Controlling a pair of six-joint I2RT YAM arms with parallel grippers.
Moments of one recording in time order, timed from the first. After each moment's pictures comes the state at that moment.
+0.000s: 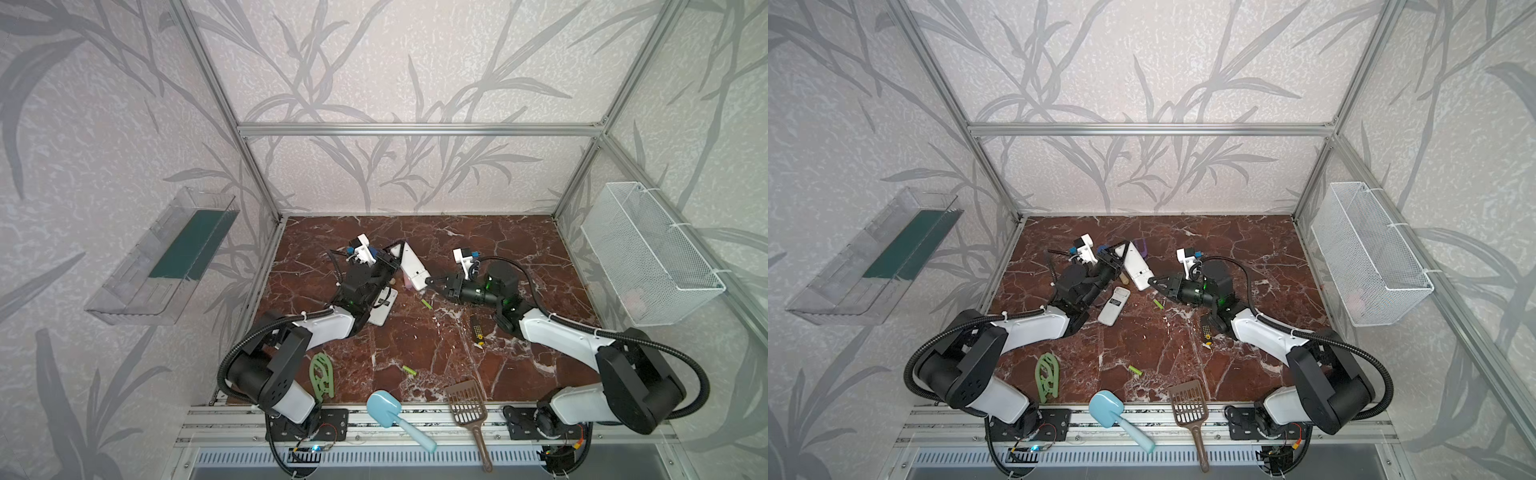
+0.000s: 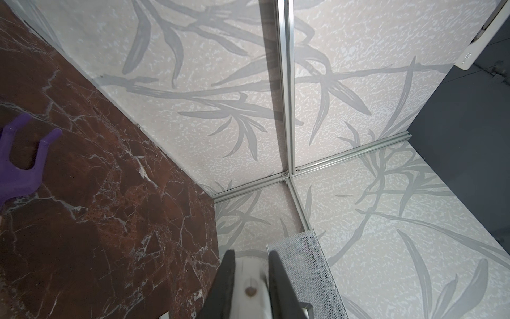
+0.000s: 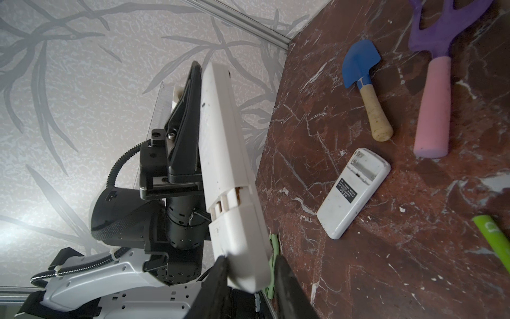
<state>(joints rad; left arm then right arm) -0.52 1.56 0.67 1.02 0.01 -1.29 0.53 1.42 0.67 0.57 -0.66 1.10</state>
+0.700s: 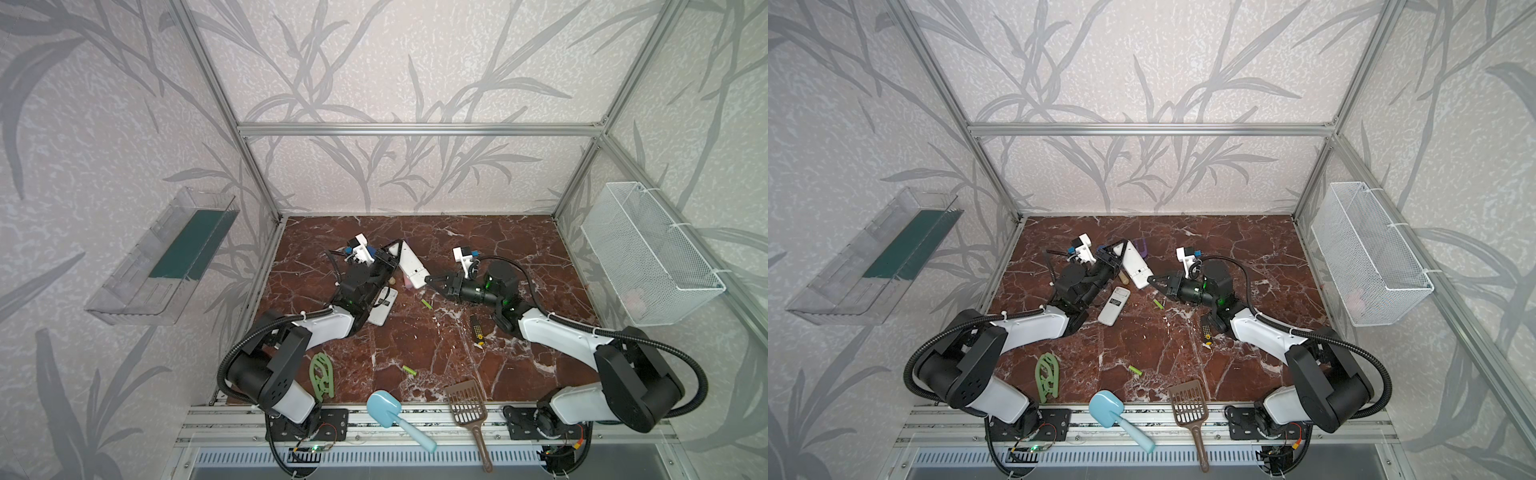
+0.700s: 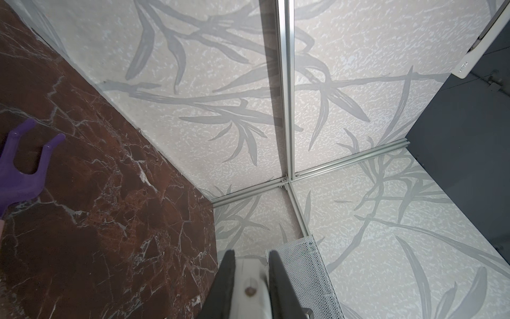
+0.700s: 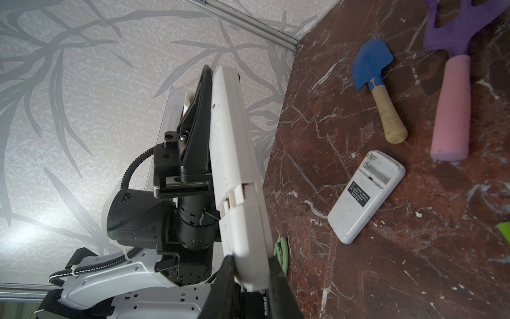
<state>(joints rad) -0.52 1.56 0.67 1.03 0.01 -1.29 0.53 1.41 0.67 0.59 -0.66 1.13</state>
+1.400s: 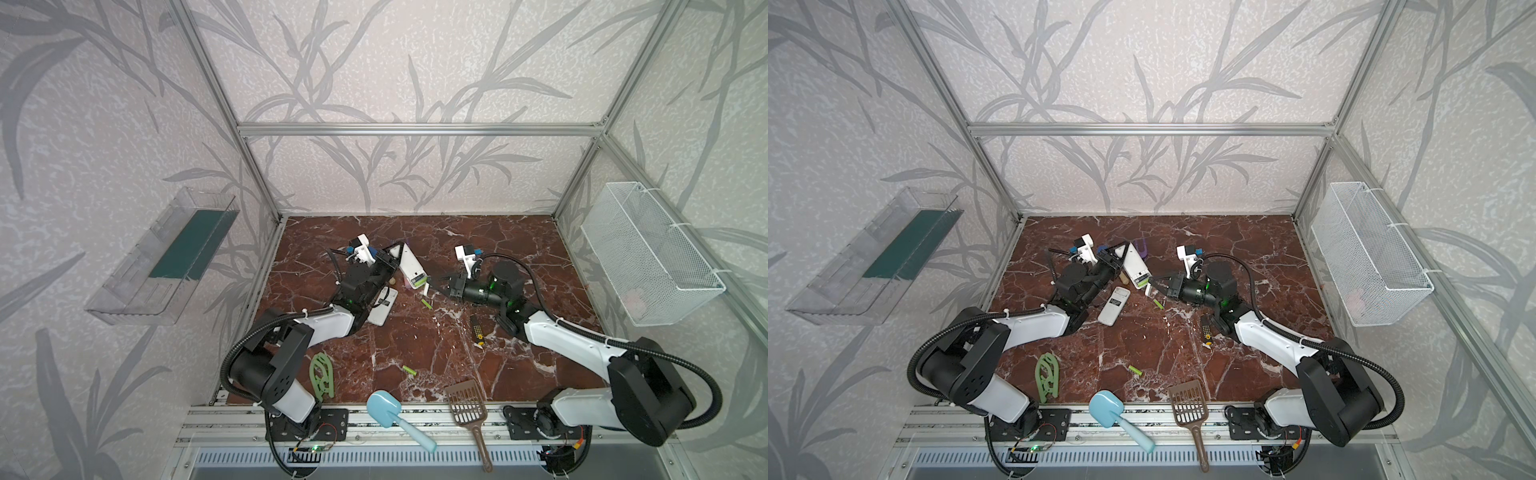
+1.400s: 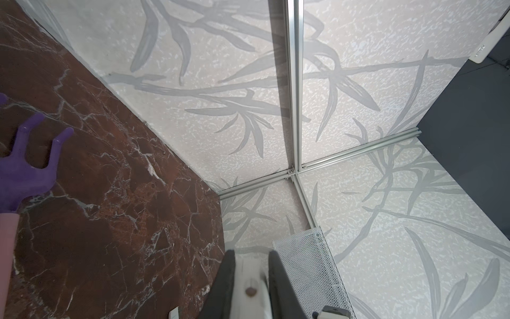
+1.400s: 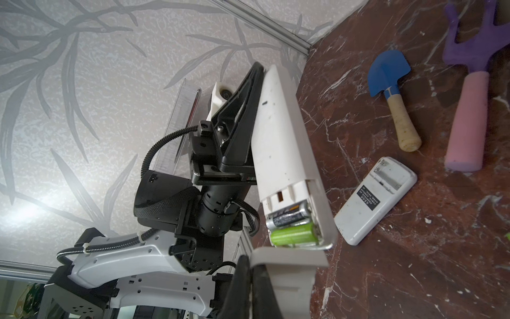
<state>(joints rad) -0.50 1.58 0.67 1.02 0.05 -1.28 0.54 1.35 0.67 0.57 -0.67 1.08</state>
